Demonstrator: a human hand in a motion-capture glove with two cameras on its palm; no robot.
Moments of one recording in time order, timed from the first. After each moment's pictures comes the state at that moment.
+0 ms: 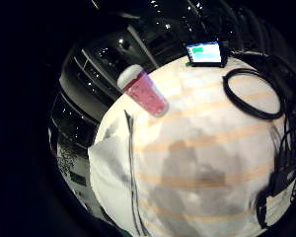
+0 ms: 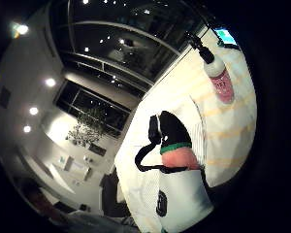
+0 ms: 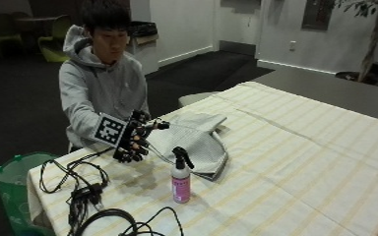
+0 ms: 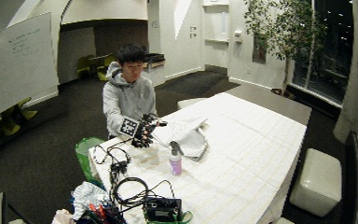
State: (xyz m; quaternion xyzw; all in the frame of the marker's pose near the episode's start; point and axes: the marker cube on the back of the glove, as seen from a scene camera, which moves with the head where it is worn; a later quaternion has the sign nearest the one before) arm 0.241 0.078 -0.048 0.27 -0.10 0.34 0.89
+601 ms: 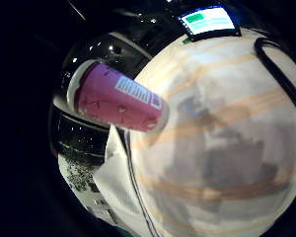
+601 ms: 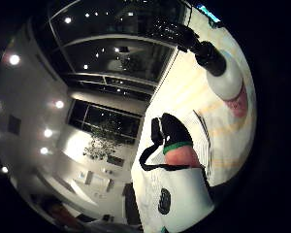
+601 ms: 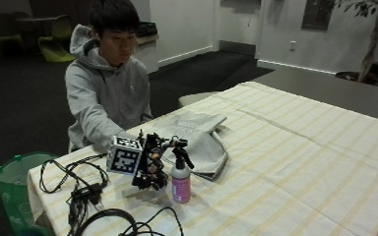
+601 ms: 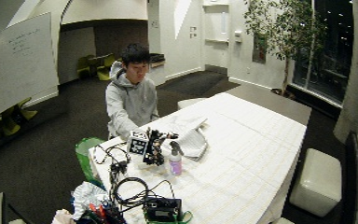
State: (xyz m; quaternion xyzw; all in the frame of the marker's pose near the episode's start) arm 0.297 0.034 -0.006 0.24 -0.21 0.41 0.85
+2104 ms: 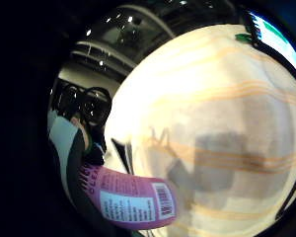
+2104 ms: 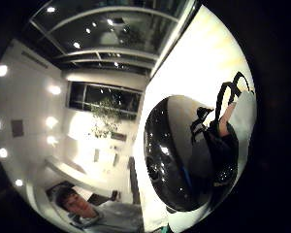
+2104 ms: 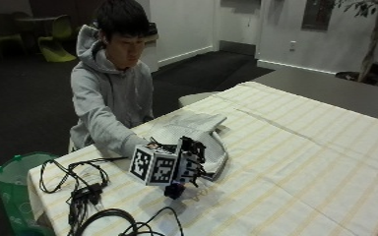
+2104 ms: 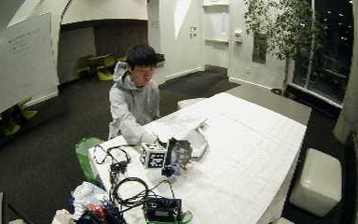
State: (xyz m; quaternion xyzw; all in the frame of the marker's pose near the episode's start) arm 0.330 -0.044 0.005 0.08 -0.25 0.31 0.92
